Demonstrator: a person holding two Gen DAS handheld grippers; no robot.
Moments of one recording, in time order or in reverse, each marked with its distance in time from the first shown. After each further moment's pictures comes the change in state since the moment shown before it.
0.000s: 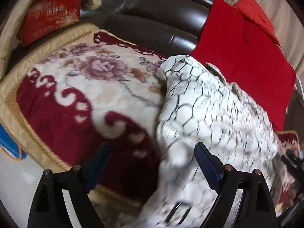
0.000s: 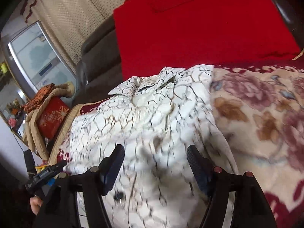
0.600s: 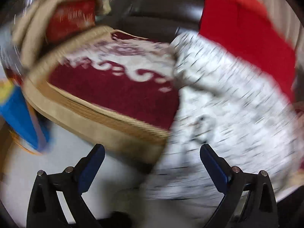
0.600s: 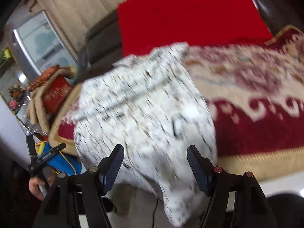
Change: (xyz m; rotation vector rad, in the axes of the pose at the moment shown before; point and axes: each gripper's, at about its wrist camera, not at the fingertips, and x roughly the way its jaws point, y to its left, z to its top) left arm -0.048 0.011 -0.099 0.131 -0.013 0.220; right arm -0.119 -0.012 -0.122 -0.010 0.087 -0.070
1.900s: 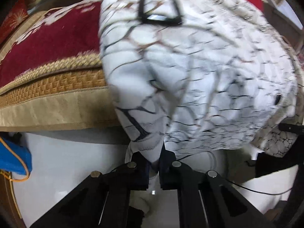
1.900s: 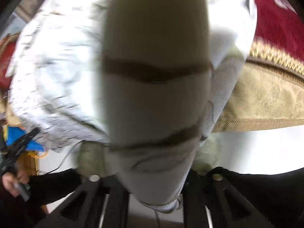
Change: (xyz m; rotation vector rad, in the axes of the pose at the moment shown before) left arm 0.083 -0.068 -0.059 0.305 0.261 -0.329; right arm 0.131 -0.033 -0.083 0.085 0.399 -0.194
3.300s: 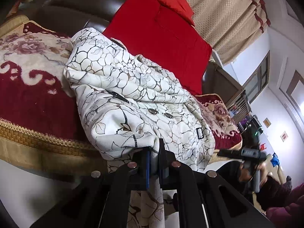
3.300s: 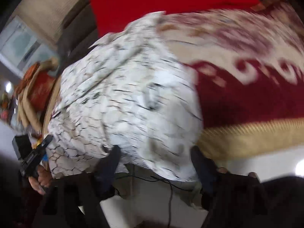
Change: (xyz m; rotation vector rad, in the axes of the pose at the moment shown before) left arm -0.118 0.018 0.040 -0.129 -0.345 -0.567; right arm -0.130 -0.043 0.022 0.061 -0.195 0.174
